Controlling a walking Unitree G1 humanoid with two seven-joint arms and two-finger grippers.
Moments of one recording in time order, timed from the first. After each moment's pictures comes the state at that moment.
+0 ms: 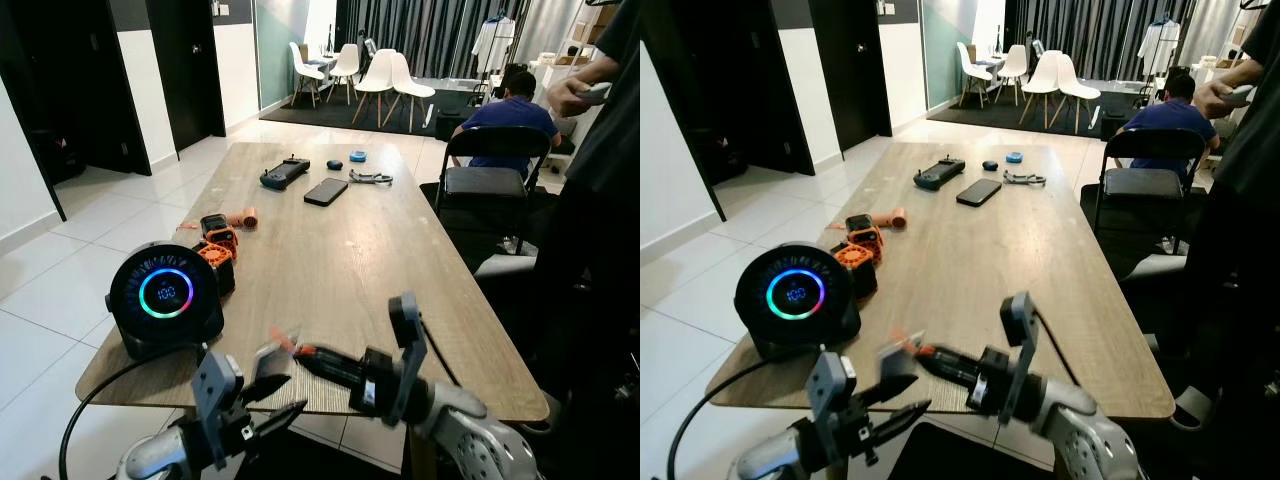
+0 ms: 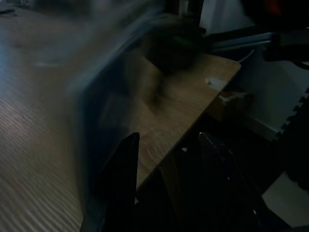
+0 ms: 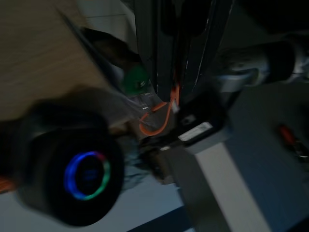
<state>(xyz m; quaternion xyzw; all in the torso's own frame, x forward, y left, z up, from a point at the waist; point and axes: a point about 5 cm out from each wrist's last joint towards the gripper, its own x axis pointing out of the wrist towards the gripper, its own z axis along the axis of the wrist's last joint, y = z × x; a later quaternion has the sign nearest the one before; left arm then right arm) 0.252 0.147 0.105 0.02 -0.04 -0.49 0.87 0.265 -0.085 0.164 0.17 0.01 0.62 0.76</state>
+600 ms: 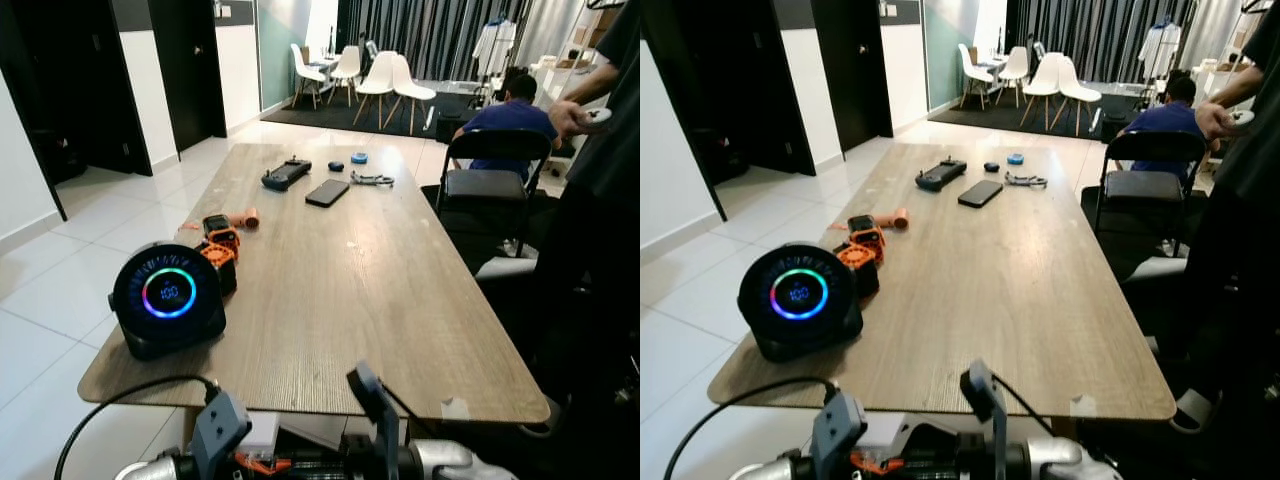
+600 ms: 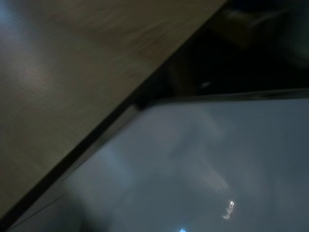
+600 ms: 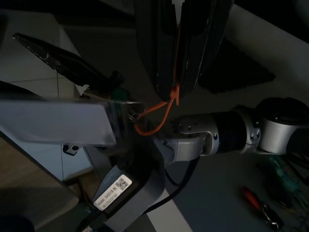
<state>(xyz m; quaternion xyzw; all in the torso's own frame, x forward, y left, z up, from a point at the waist) 0.247 0.160 0.064 0.13 0.06 -0.46 0.88 0.227 -0.075 0.113 0.16 0.16 0.68 0.70</state>
